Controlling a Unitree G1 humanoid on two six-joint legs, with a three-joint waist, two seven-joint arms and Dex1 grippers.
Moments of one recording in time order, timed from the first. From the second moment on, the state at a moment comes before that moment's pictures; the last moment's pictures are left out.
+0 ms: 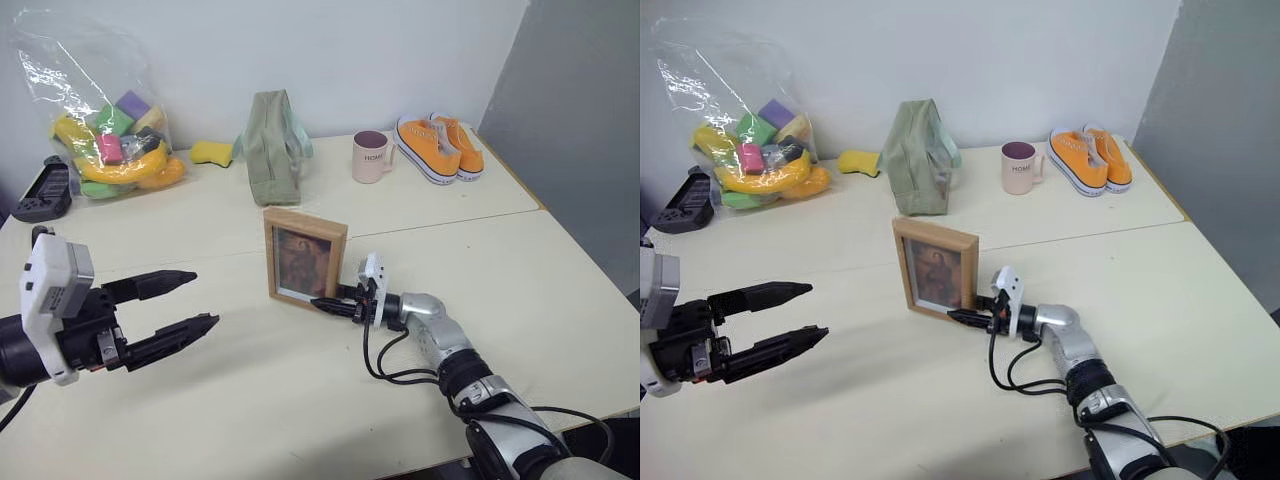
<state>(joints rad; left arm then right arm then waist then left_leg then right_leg) 0.30 1.01 0.88 -0.66 -1.06 0.80 -0.93 -0.65 -0.07 0.20 0.74 0.29 -0.07 1.10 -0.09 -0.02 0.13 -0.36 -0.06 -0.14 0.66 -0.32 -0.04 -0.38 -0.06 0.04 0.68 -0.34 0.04</state>
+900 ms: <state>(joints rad) 0.24 1.01 0.84 -0.64 -1.06 0.81 -0.92 -0.74 -0.09 0.07 0.89 0.30 0.02 1.21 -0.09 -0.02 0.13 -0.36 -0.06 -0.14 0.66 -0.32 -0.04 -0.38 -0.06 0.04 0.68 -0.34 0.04</state>
